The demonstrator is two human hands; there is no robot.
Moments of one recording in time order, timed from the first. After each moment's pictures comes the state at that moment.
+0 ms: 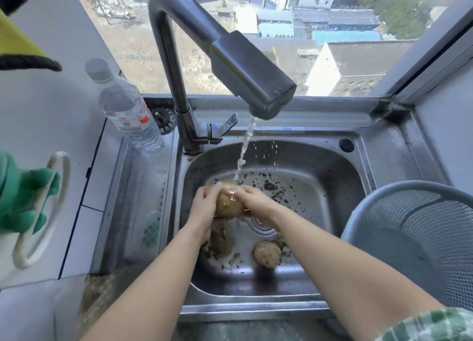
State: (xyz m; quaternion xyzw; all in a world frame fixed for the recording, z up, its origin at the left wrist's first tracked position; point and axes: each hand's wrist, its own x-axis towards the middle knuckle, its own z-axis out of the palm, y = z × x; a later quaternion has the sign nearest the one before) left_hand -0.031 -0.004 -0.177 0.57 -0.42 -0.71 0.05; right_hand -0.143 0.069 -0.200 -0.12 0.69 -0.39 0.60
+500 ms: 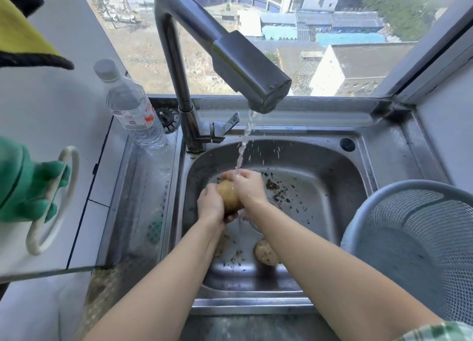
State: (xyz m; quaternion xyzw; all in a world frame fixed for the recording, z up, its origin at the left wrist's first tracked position) left_hand -0.049 0.010 -0.163 0.64 -0.30 -0.70 0.12; right_hand -0.120 0.041 -0.166 -0.09 0.78 -0.50 0.37
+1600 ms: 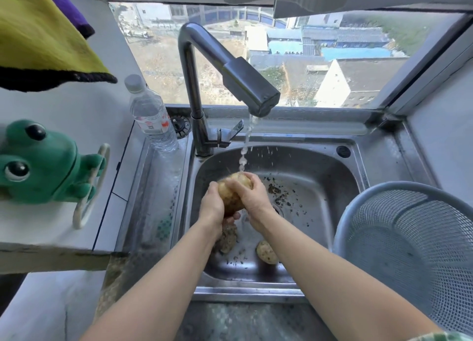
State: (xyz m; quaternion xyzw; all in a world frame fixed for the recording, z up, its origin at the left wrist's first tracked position) left_hand -0.024 0.022 -0.128 0.59 -0.37 -0.71 0.08; right_hand -0.100 0.073 -0.134 -0.04 0.66 -0.59 0.45
